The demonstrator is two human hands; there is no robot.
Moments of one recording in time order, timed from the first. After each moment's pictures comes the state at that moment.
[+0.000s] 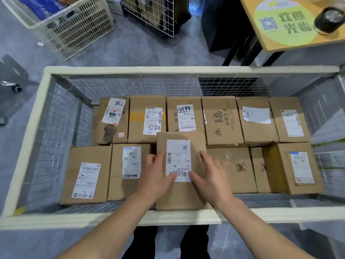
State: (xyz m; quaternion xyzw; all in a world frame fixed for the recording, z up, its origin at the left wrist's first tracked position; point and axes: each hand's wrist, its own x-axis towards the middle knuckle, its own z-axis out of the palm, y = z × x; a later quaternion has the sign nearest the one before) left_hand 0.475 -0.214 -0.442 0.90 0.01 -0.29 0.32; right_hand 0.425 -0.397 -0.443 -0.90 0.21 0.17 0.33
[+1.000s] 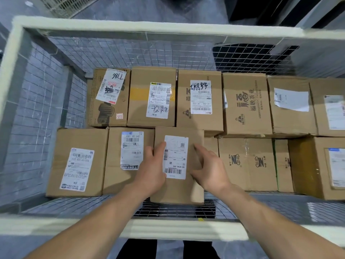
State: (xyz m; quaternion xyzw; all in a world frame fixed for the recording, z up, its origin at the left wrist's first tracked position) left_hand 0.488 -0.180 -0.554 0.90 -0.01 -0.35 0.25; right_hand 0.453 -0.374 -0.555 -0.88 0.16 0.24 0.37
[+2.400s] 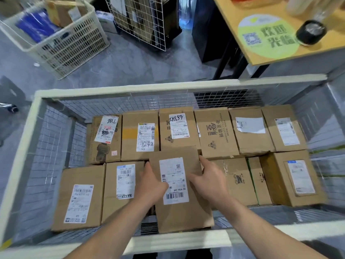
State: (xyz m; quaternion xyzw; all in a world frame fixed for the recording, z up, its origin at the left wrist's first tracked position) left_hand 0.510 -0.231 -0.466 0.85 0.14 -0.36 0.36; right_hand 0.471 -0.417 -0.443 -0.87 0.27 0.19 0.36
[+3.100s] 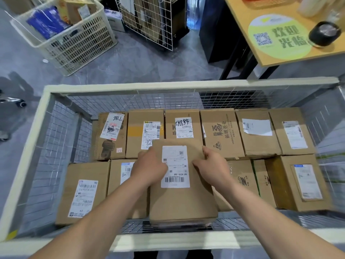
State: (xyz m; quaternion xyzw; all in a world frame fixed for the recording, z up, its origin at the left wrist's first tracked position) left_hand 0.558 -0.230 -0.427 0.89 0.09 -0.35 0.26; right_hand 0.507 -0.419 -0.426 -0.82 0.29 0.21 0.44
